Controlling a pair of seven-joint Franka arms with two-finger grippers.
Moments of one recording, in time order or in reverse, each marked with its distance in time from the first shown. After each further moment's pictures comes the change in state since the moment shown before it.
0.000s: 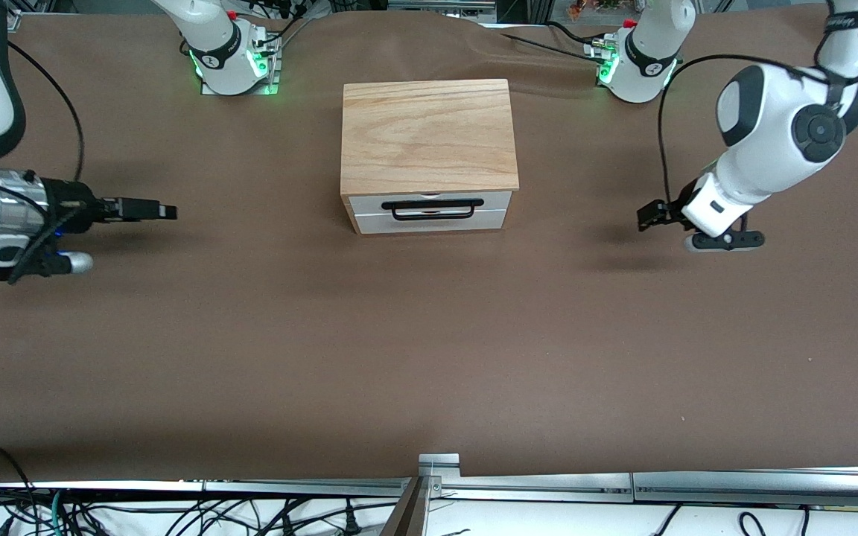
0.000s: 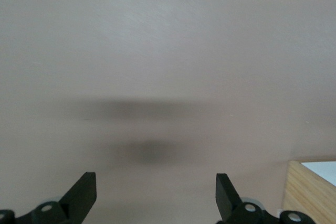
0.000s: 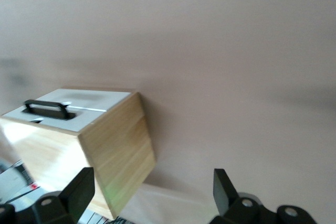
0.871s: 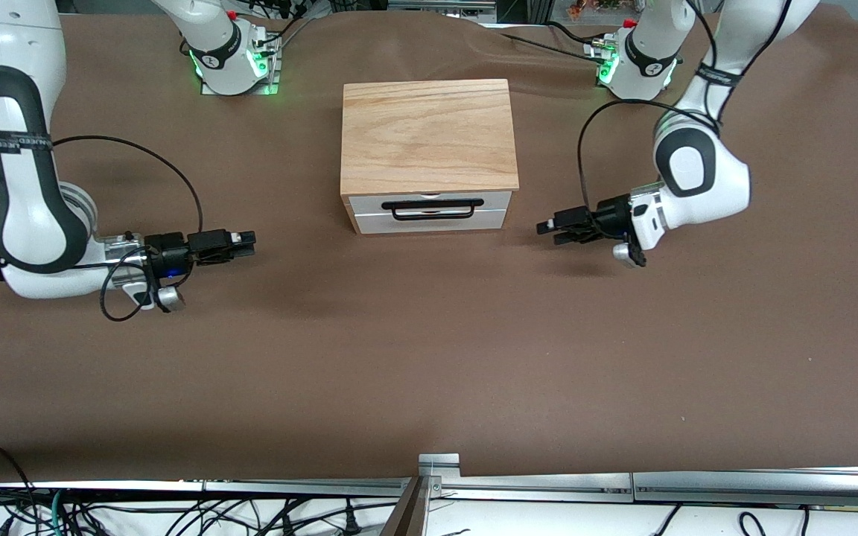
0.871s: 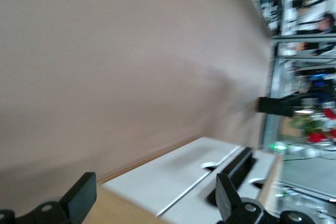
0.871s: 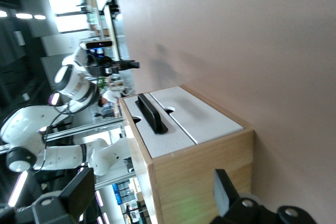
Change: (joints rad) left arm 0.008 0.253 -0.156 -0.014 -1.234 0.034 0.863; right arm -0.003 0.246 -0.005 -0.170 0.624 0.000 -0.557
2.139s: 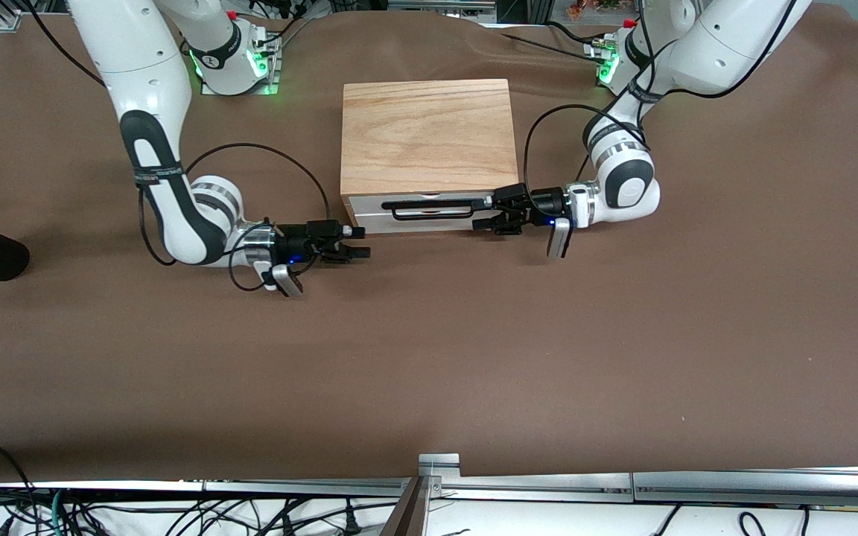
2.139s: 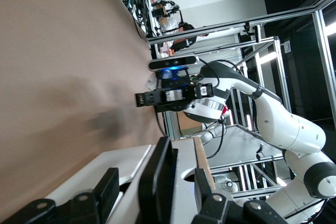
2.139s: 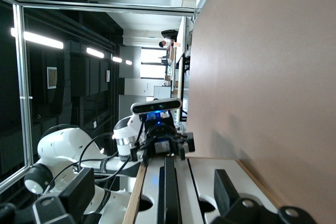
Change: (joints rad) left arm -0.040 0.232 -0.105 0.015 -0.473 -0.279 0.675; right arm 0.359 0.091 0.009 -0.194 0.692 0.194 -0.445
